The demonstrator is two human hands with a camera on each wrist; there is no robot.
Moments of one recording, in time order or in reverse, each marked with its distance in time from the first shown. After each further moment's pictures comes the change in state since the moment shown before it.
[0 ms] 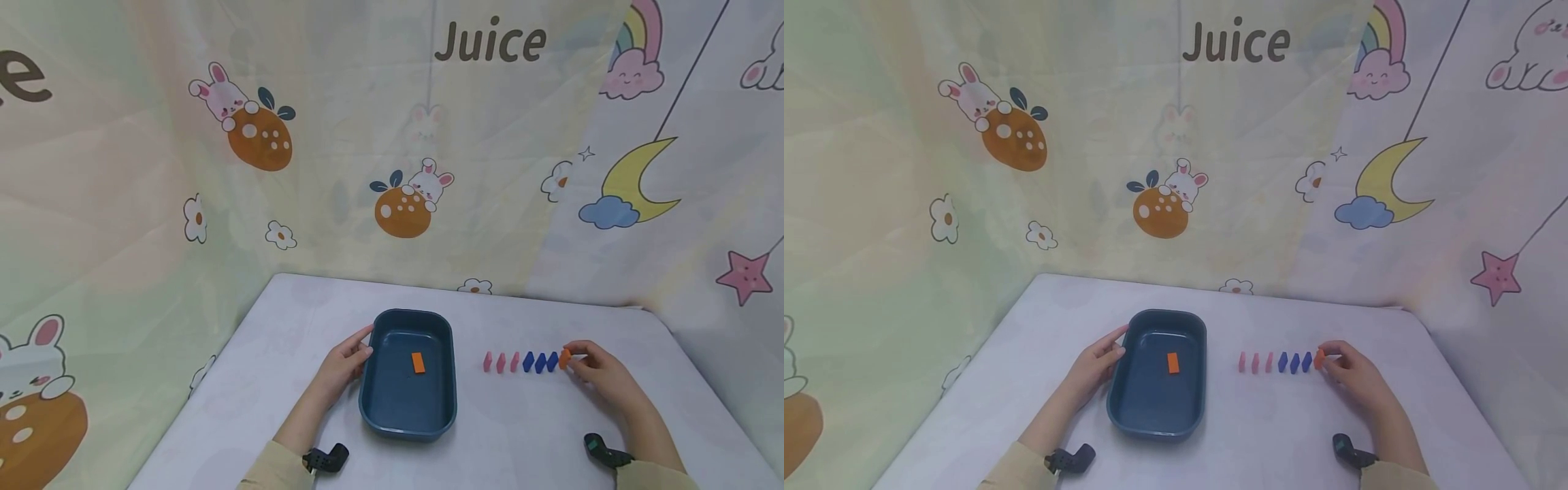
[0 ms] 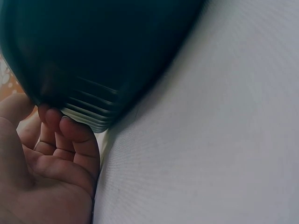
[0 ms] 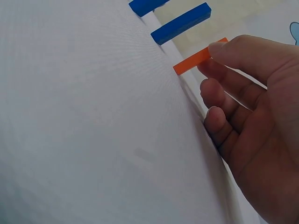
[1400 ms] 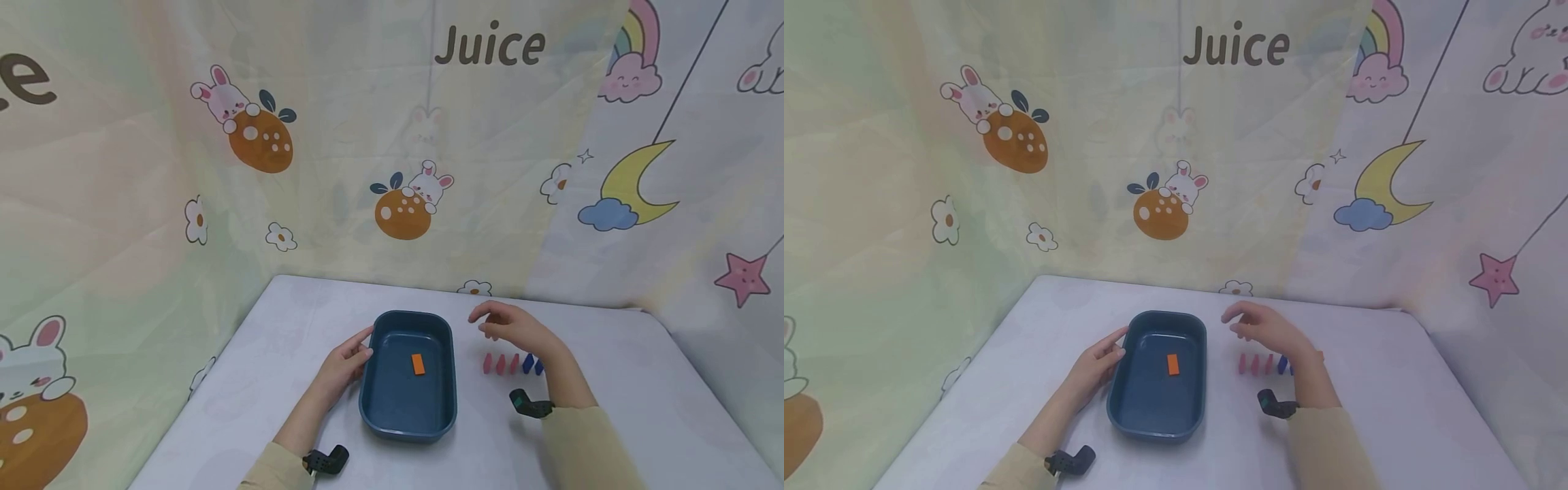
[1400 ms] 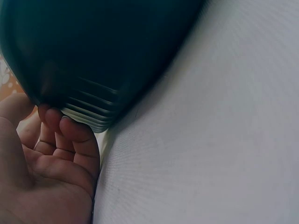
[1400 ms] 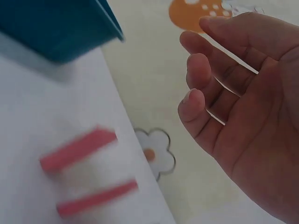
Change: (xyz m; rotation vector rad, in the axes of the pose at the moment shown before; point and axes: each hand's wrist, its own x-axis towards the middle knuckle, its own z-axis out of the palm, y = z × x) left_hand 0.002 -0.002 -0.001 0.021 0.007 0.008; right_hand 0.042 -0.171 0.036 0.186 -0.299 -0.412
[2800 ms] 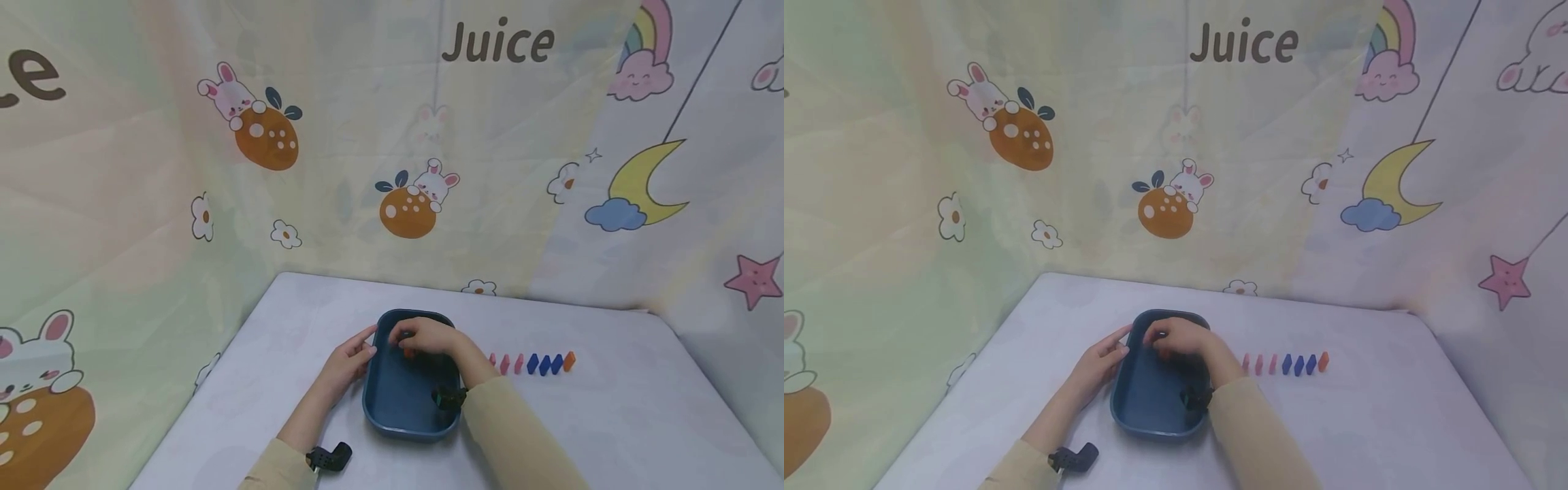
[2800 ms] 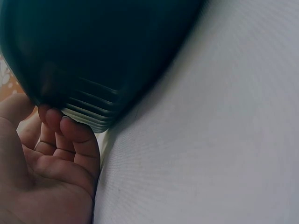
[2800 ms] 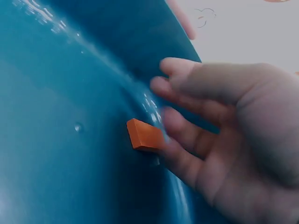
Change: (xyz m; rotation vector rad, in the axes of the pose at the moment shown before) left_hand -0.002 0.004 -0.002 0.003 -0.013 -0.015; right_hand 0.101 -0.045 0.121 -0.178 -0.350 -0.010
